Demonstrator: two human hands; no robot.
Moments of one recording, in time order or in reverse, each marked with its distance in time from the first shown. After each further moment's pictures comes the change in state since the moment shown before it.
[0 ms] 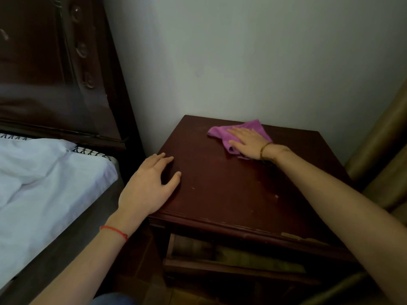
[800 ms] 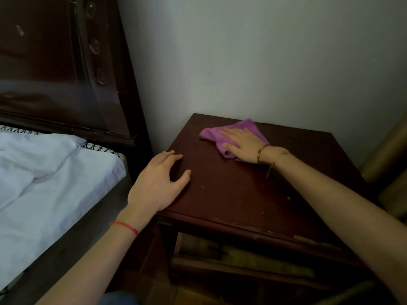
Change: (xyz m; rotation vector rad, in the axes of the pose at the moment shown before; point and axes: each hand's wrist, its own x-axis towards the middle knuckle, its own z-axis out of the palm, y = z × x) left_hand 0.003 -0.004 0.001 -0.016 0.045 -0.008; right_hand 0.008 -0.035 0.007 -0.008 0.030 -0.138
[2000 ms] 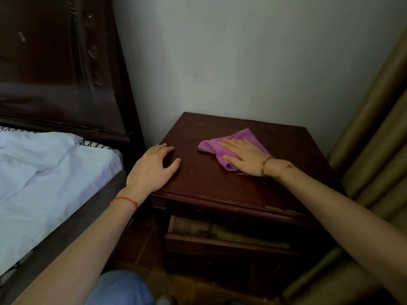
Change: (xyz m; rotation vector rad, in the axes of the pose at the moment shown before) left_hand -0.001 0.001 0.000 0.052 -0.042 0.010; right_hand -0.101 -0.021 -0.008 0.008 -0.060 0.000
